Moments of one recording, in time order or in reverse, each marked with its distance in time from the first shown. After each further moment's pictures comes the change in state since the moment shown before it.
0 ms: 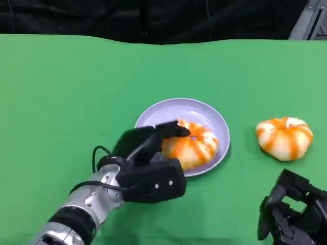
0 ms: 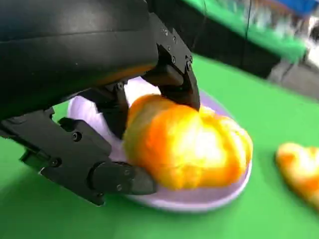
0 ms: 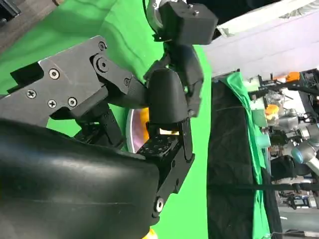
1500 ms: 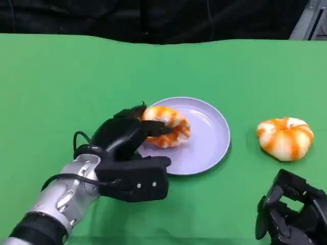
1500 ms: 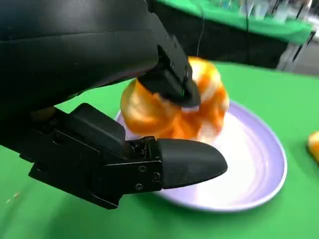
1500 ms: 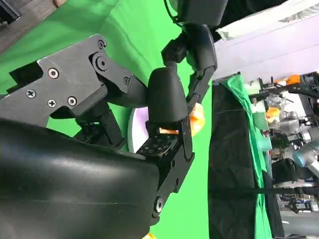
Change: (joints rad) left arm 0.135 0.178 -0.005 -0.466 0.037 0.186 -0.155; right arm -0.017 0.000 0.006 0.026 0.003 -0.004 0.005
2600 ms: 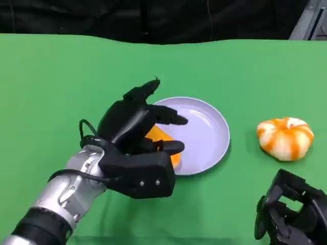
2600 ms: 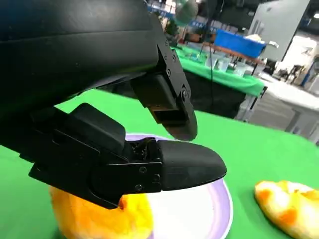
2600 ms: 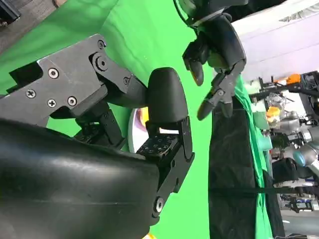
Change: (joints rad) left arm -0.003 -0.013 0.029 -0.099 -0.015 -0.075 0.081; right arm 0.001 0.000 0.006 -0.004 0.000 0.001 -0.005
